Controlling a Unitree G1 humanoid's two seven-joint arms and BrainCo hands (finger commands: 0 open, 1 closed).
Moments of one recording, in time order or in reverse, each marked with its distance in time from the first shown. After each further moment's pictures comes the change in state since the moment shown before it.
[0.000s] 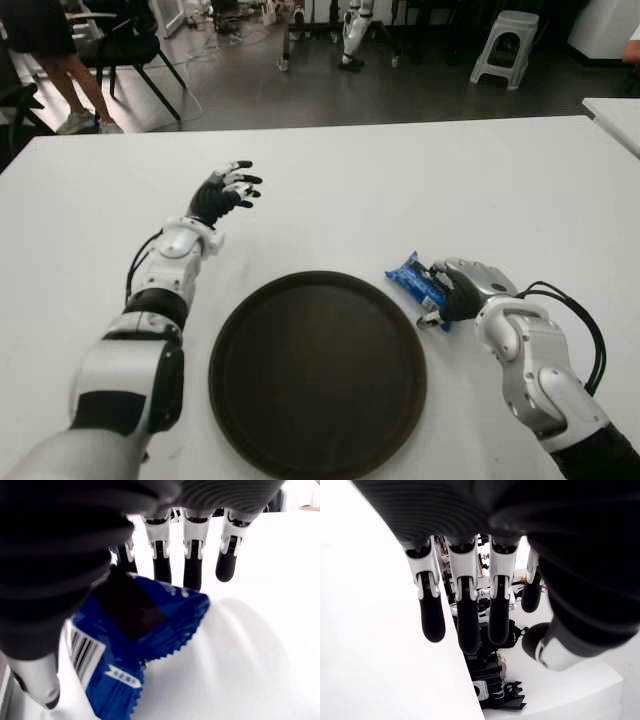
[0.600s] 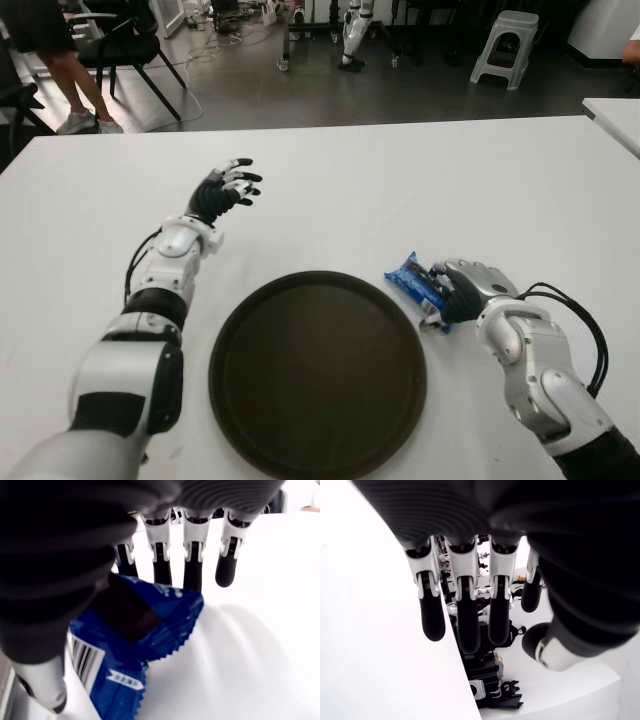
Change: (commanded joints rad) left arm 0.006 0.001 -0.003 -0.010 0.001 0.001 -0.002; right arm 0.019 -0.015 -0.016 -0.022 0.023 -0.054 -0.032
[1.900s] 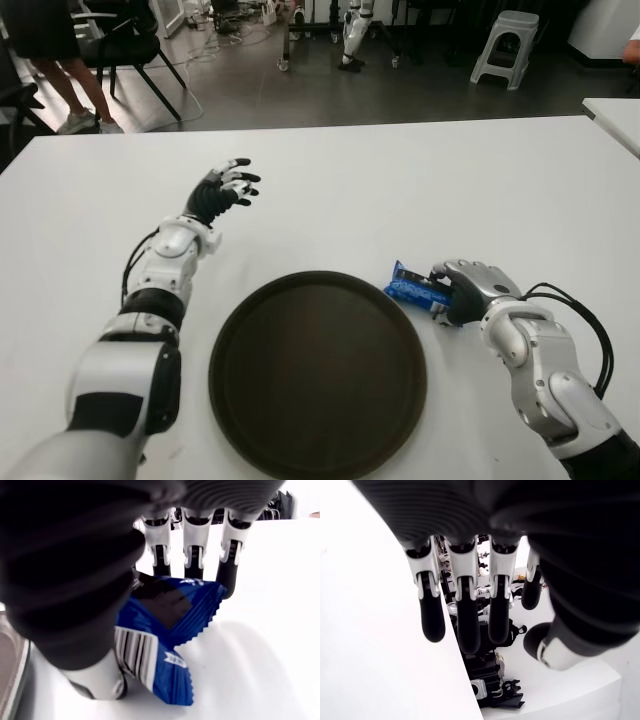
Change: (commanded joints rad) left arm 0.001 -0.001 -0.002 0.001 -0.002 -0.001 -0.010; right arm 0.002 -0.001 -0.017 -0.007 0.002 -0.001 0.040
